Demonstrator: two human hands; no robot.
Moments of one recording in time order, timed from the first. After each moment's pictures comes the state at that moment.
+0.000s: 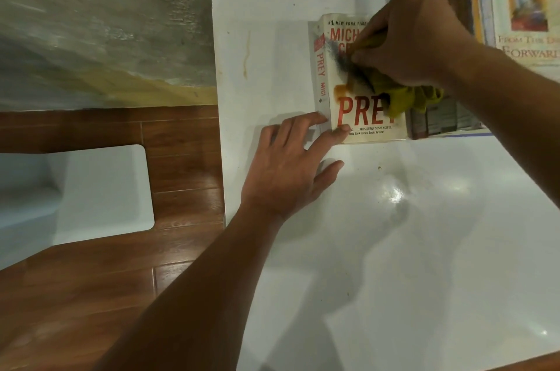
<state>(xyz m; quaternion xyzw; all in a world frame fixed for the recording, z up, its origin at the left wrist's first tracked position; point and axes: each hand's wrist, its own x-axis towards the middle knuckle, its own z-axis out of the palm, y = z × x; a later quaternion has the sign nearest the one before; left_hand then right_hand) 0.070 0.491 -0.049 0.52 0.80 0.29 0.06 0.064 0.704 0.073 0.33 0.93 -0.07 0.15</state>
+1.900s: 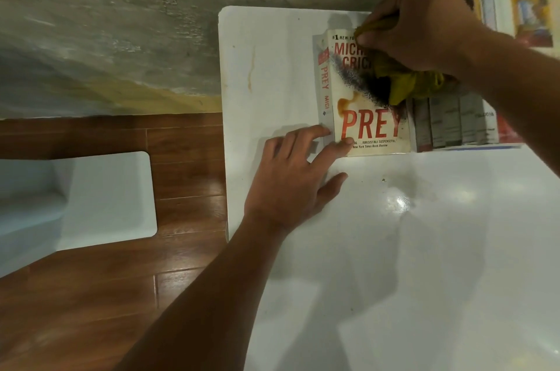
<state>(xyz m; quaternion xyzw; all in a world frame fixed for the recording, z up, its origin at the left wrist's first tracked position) 0.069 0.494 -0.044 0.51 0.81 0.28 0.07 0.051 0.729 0.071 0.30 0.94 -0.11 0.09</state>
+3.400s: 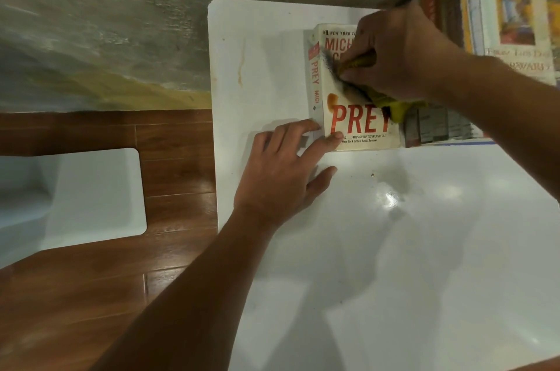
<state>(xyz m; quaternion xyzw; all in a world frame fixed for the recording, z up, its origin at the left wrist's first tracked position) 0.069 0.493 -0.046 0.51 0.81 0.29 0.07 0.066 0.710 0.072 0.22 0.95 -0.10 0.20</state>
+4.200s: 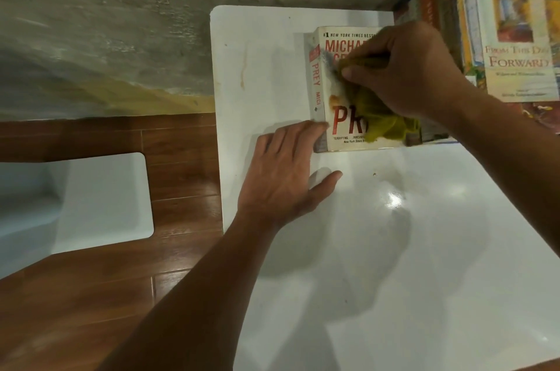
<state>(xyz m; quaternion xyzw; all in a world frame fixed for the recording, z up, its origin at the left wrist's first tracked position) 0.070 0.493 -0.042 0.47 0.83 0.30 0.12 0.089 0.698 0.067 0.33 0.91 -0.24 0.09</state>
